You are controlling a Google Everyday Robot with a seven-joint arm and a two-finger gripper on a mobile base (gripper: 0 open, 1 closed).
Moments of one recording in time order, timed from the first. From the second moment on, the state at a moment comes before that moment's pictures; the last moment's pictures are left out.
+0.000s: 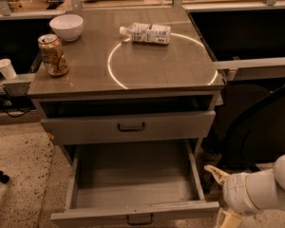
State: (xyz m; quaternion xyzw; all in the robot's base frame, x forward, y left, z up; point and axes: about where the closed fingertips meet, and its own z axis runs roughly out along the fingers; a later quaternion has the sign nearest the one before) arm 0.350 -0.192 0.614 -0.62 0.72 0.16 0.26
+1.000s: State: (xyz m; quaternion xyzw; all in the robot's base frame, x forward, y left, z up) arm 0.283 -0.108 0.448 -0.67 0.68 0.25 0.16
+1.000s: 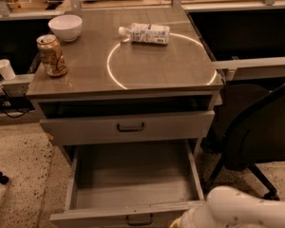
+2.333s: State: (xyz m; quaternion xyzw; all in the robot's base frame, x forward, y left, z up) arm 0.215 -0.072 0.272 -0.70 0.66 0.28 0.05
